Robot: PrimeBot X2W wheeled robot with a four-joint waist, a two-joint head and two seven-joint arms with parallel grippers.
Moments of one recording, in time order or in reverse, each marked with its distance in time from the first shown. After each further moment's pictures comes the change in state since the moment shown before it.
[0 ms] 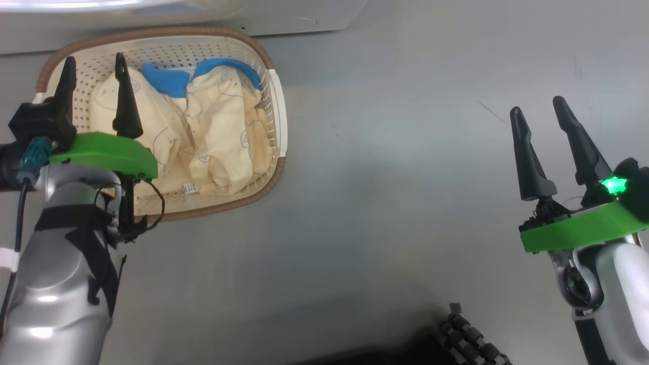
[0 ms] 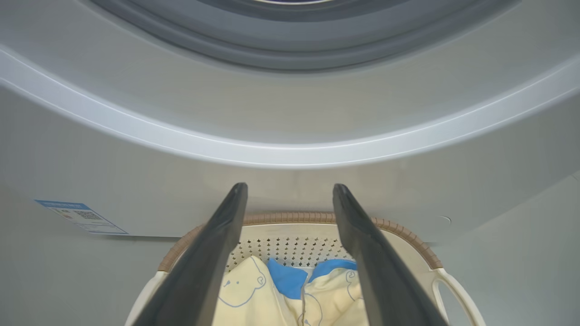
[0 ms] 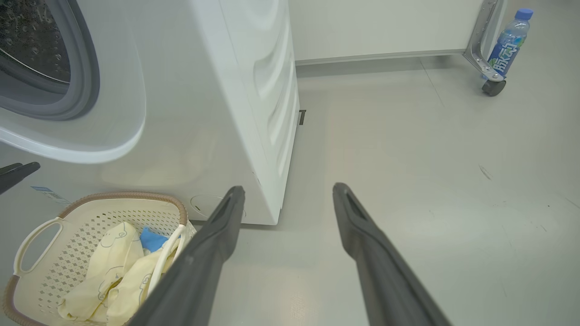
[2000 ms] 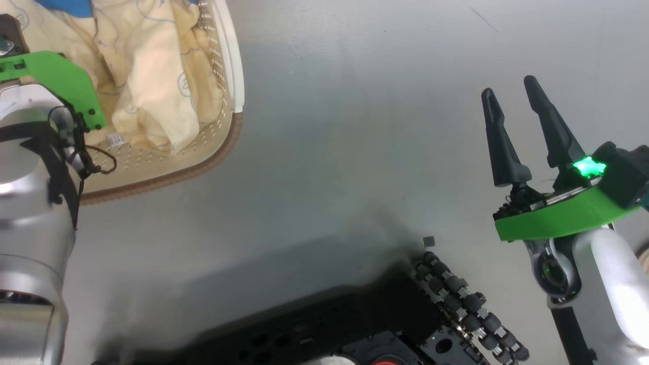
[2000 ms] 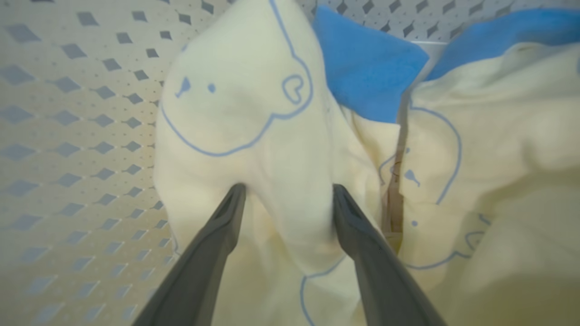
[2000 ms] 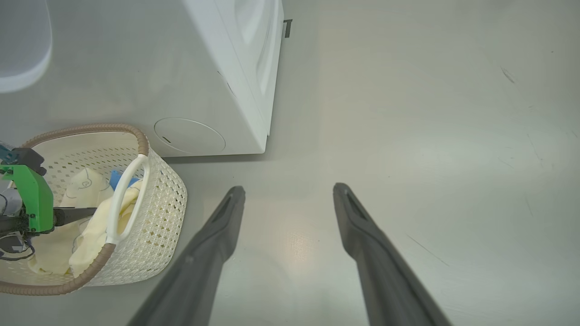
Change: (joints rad) left arm -0.490 -0.003 -0.079 0.753 -0.015 0.095 0.273; right arm -0.063 0.050 0.058 -0.017 0.025 0.000 0.000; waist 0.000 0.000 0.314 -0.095
